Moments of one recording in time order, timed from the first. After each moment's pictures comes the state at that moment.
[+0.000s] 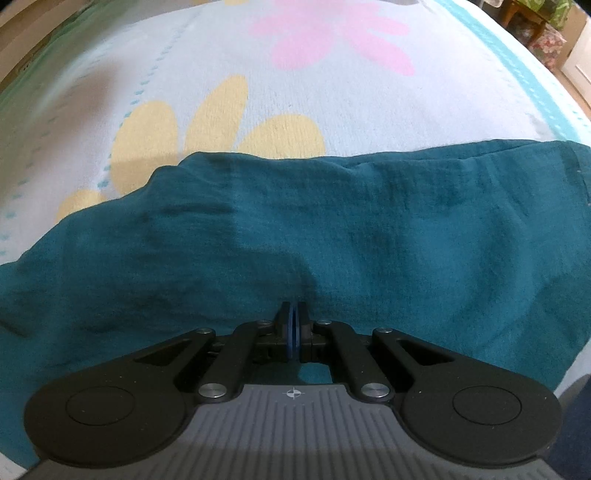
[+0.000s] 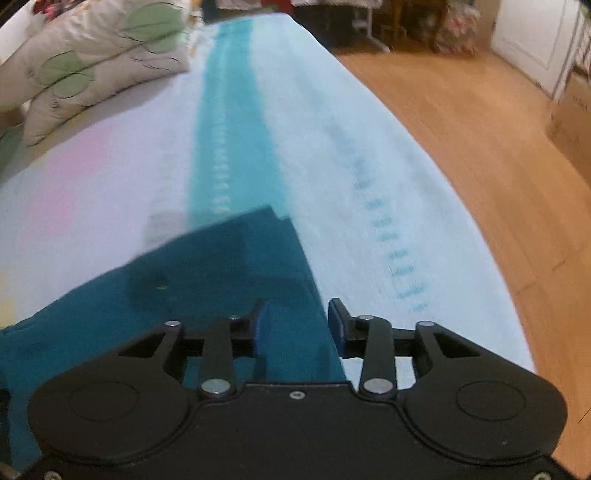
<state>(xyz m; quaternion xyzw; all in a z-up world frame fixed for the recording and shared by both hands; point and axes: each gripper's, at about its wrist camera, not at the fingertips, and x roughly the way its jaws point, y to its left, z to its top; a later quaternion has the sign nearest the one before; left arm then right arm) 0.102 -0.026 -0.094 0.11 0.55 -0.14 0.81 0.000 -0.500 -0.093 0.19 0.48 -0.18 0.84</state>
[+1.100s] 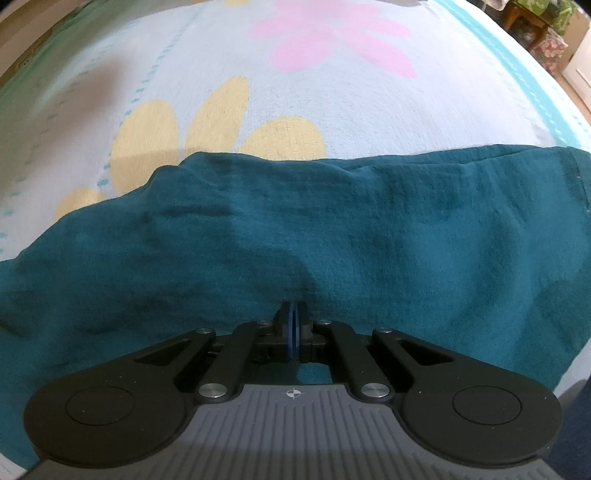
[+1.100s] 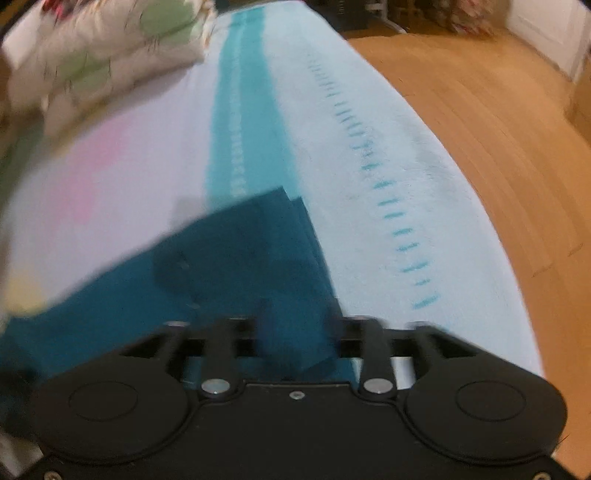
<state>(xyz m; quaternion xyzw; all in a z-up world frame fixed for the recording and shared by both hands) 0.100 -0.032 -0.086 0.10 0.56 -0.14 0.81 -0.007 -0.496 -0.082 0.15 0.51 -0.15 0.83</state>
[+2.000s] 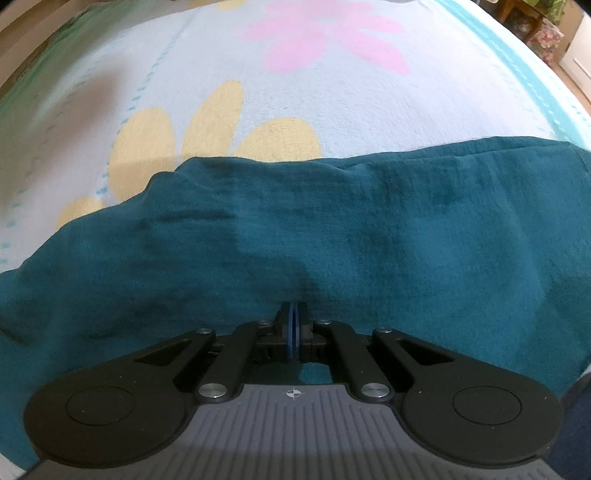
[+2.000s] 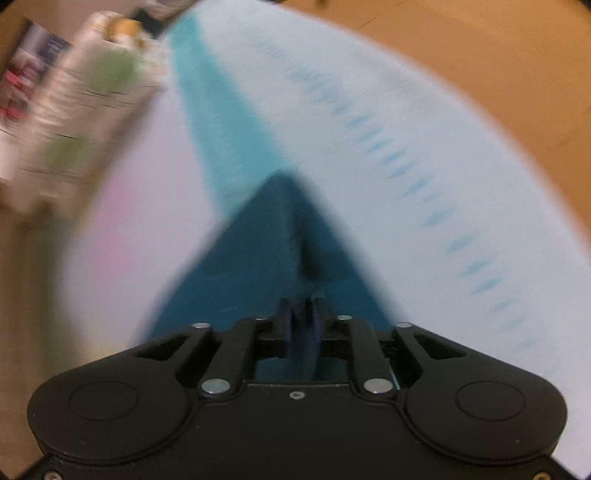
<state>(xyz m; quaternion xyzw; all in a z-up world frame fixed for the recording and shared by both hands) 0.095 -0.043 -0.084 0.12 0.55 -0.14 0.81 -0.041 -0.537 -0.070 0.37 0.51 -0.20 0.75</state>
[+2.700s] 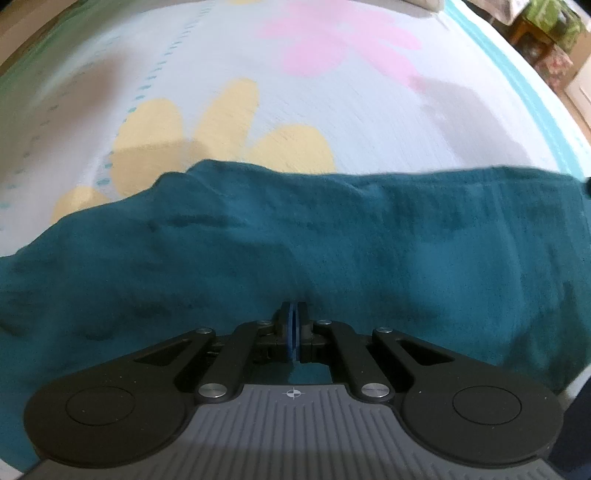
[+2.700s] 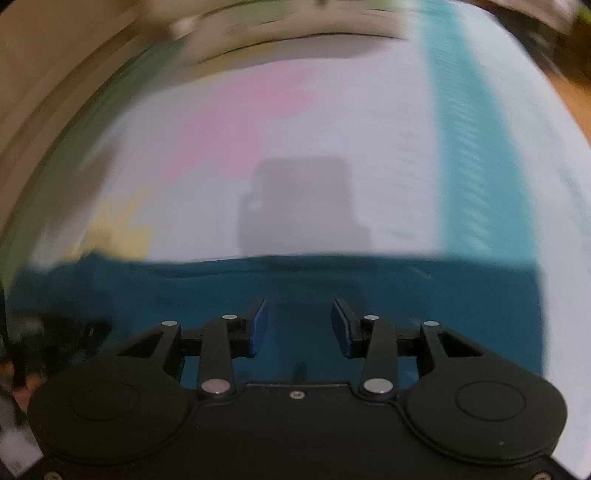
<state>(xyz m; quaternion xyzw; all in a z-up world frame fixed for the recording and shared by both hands) 0.103 -0.029 -0.083 0.07 0.56 -0.14 0.81 0.111 -0.328 -0.065 0.06 0.51 0.11 0.85</state>
